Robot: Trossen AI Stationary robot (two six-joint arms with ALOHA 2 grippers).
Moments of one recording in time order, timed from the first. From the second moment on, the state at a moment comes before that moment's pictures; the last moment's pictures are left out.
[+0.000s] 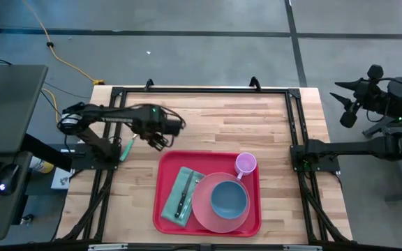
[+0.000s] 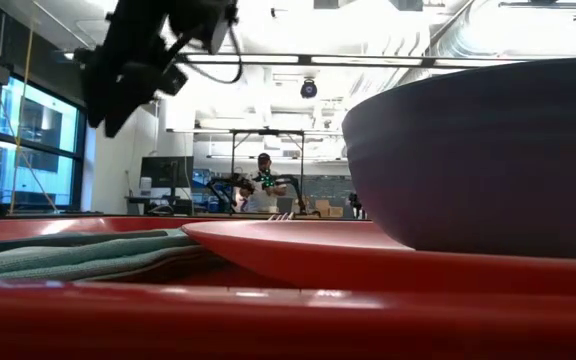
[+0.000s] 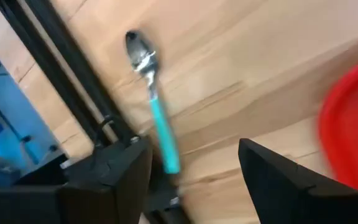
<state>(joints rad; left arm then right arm) 0.10 1.58 1.31 -1.57 -0.21 -0.92 -0.27 0.74 1.78 -1.57 0.46 -0.26</state>
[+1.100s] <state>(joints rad) 0.41 1.16 0.73 -1.13 -0.14 -0.62 -0.27 0.74 1.78 -1.57 0.43 -0.01</state>
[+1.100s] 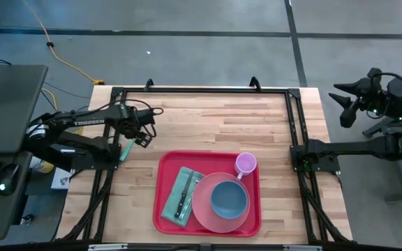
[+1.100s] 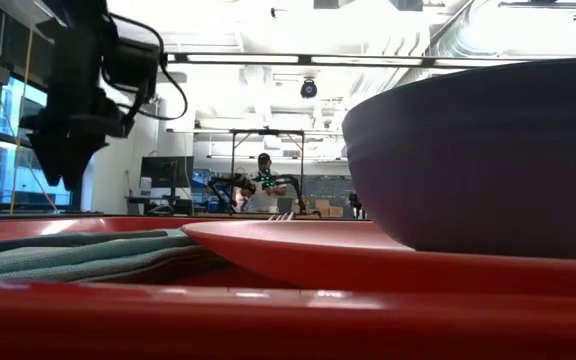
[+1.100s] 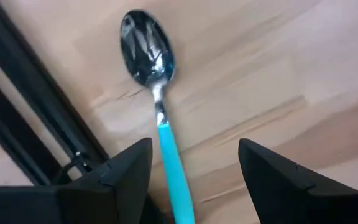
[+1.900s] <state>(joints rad) 0.41 1.46 0.70 -1.12 -0.14 -0.84 -0.27 0.77 1.78 -1.57 0.34 -0.03</state>
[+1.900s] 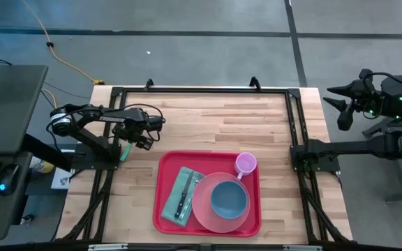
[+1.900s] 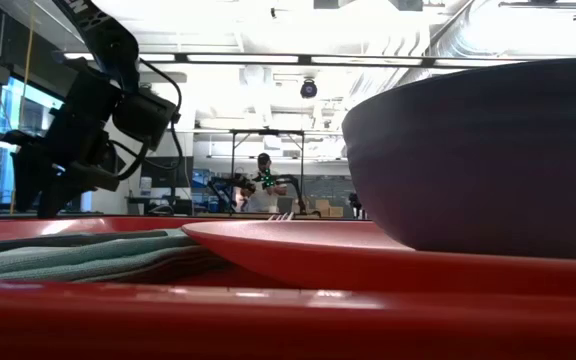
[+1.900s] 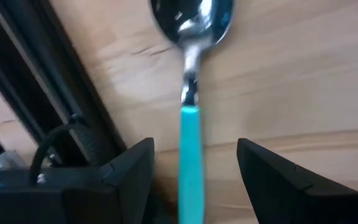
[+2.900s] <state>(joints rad) 0.68 1.47 0.65 -0.98 -0.02 -0.55 -0.27 0.77 1.78 -1.57 0.23 -0.10</state>
